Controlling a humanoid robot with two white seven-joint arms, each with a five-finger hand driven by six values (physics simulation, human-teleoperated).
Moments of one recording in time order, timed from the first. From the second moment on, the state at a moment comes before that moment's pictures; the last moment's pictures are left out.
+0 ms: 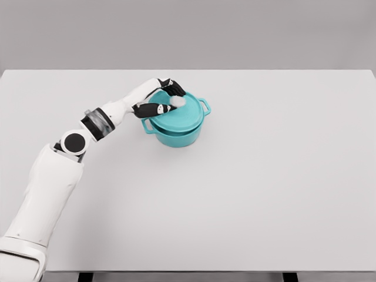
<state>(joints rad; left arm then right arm) -0.56 0.18 -0.30 -1.07 -0.21 -0.48 -0.45 0.00 0.00 0.11 0.11 0.06 -0.28 0.38</state>
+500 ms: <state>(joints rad) -0.56 0.18 -0.30 -1.07 -0.21 -0.48 -0.45 0.00 0.00 0.11 0.11 0.06 -0.28 0.38</state>
